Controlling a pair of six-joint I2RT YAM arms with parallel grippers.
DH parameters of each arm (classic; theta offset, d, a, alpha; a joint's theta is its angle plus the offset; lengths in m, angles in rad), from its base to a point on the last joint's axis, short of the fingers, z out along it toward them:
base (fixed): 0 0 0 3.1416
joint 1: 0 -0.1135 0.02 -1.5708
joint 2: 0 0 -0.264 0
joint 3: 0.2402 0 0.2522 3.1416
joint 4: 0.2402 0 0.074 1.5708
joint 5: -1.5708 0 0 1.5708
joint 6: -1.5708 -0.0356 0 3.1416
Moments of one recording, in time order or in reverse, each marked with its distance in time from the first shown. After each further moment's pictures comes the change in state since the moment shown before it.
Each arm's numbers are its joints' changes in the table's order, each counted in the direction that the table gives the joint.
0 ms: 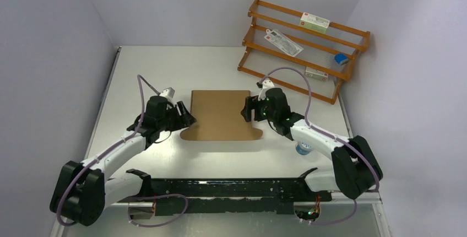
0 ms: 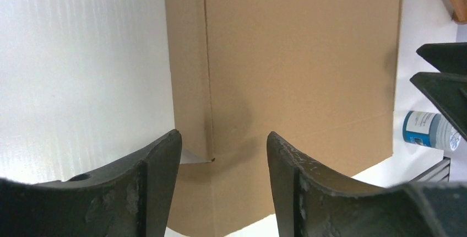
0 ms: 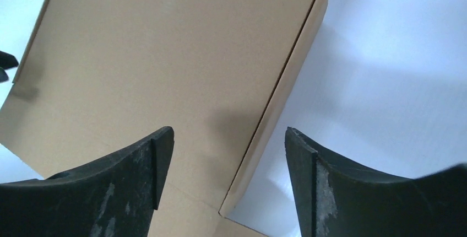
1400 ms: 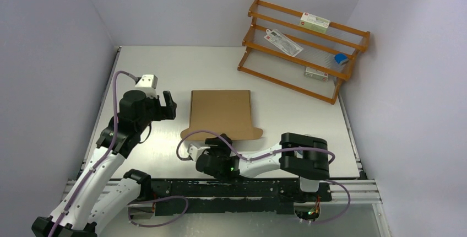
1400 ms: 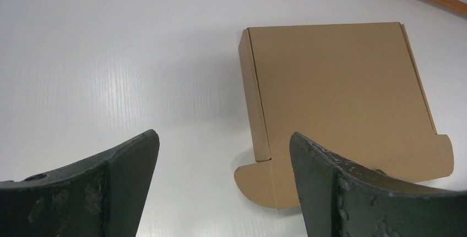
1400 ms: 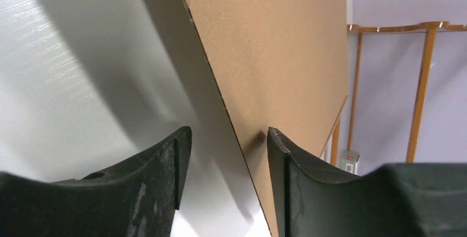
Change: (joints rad) left arm -0.006 0.370 0.298 0.446 0.323 -0.379; right arm -0.915 -0.433 0.164 -0.011 -1.011 0.706
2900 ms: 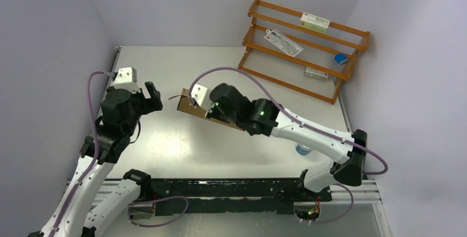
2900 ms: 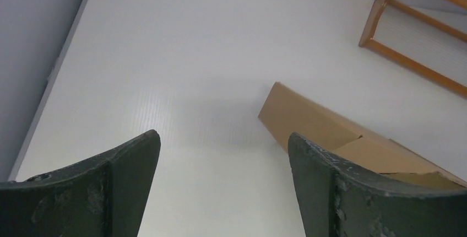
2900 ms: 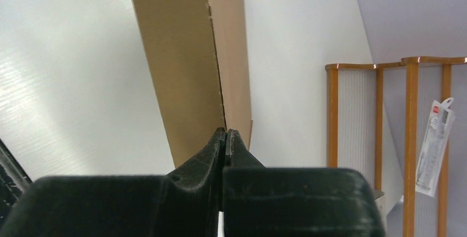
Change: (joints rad) left arm -0.007 0.048 0.146 0.077 0.216 0.016; right arm 0.280 0.329 0.626 0.793 0.523 -0.049
